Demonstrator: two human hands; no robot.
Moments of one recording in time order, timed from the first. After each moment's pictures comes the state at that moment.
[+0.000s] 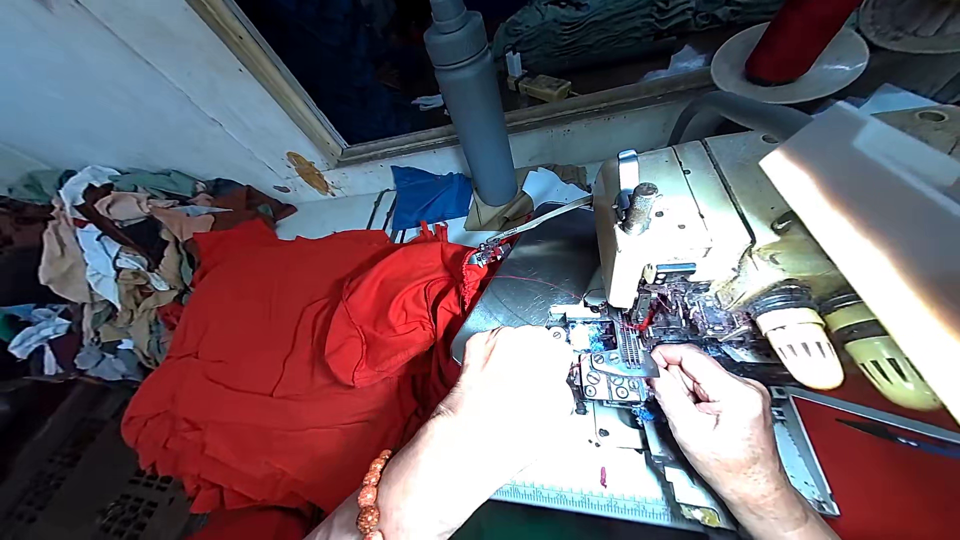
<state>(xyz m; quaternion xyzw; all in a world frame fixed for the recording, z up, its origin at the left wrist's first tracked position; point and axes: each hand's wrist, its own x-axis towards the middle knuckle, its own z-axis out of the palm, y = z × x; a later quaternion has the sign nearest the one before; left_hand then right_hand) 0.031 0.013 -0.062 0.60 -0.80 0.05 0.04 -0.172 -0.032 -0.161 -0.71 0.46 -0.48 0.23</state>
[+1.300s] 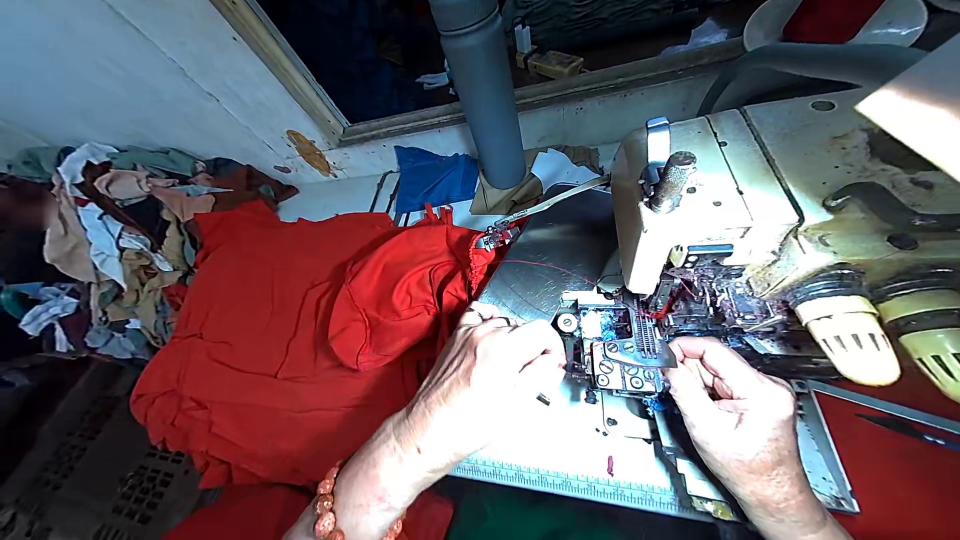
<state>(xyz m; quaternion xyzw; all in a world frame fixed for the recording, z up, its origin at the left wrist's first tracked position) 0.076 0.028 -0.082 0.56 -0.80 -0.07 0.20 -0.171 -0.028 -0.162 -0.69 0.45 -0.50 0.27</state>
